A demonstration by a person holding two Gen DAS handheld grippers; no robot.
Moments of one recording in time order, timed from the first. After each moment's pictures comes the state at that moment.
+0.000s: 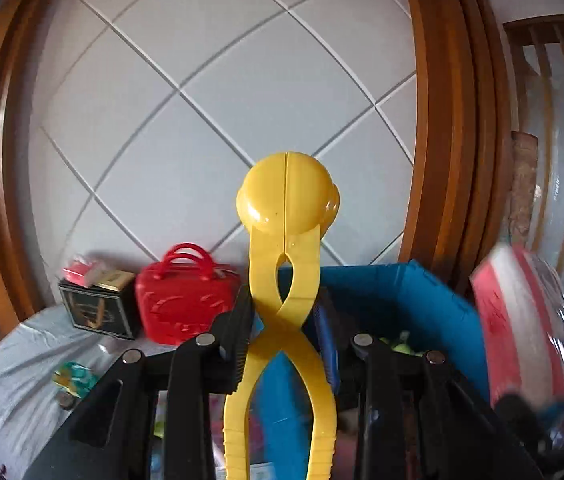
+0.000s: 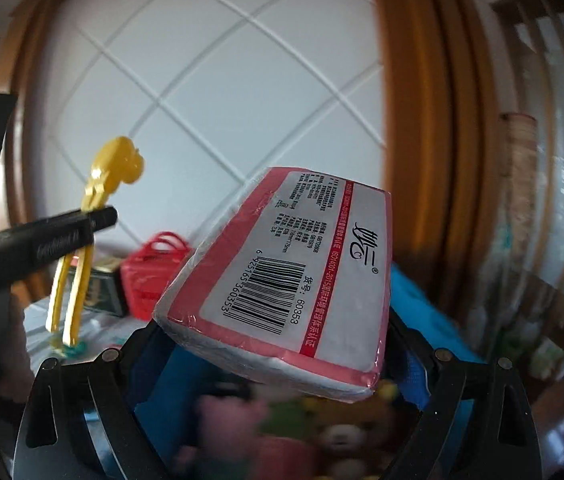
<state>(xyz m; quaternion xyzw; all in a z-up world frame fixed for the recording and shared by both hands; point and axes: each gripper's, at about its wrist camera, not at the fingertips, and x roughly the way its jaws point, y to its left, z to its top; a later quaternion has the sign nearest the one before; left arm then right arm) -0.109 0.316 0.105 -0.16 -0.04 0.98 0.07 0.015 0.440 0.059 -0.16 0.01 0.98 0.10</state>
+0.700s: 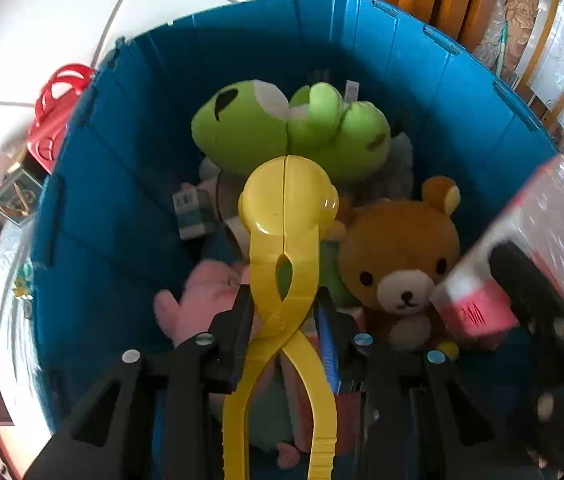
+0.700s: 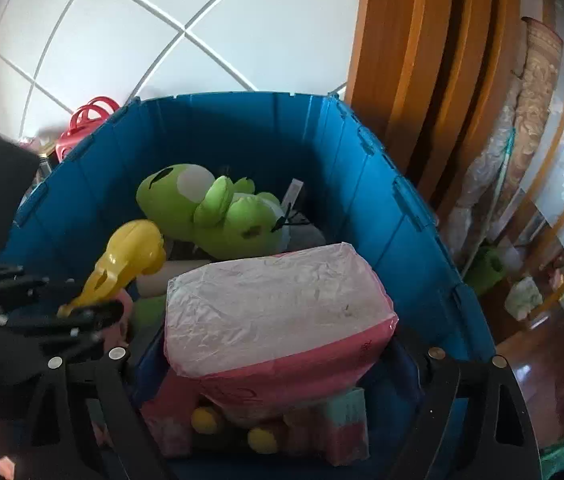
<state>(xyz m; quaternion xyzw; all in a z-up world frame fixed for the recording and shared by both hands) -0.188 0.465 -0.054 -0.54 0.08 0.83 0.13 -0.071 0.560 -0.050 -0.40 0.01 0.91 0.11</state>
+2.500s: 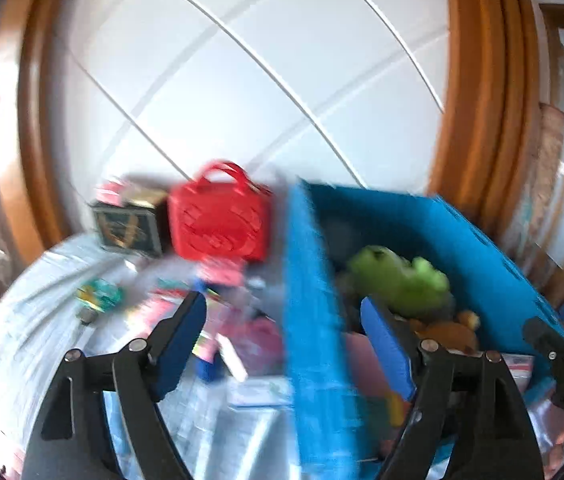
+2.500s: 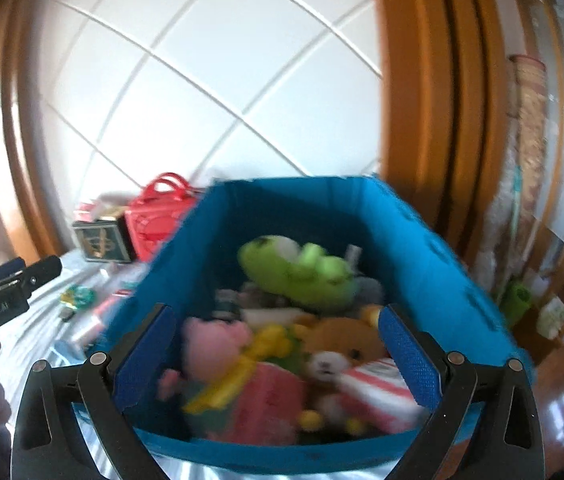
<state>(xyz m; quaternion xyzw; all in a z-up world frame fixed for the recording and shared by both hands) -0.030 0.253 0.050 -0.24 -0.06 0.97 0.00 0.026 0.478 0.043 -0.25 0.04 0.97 0.05</state>
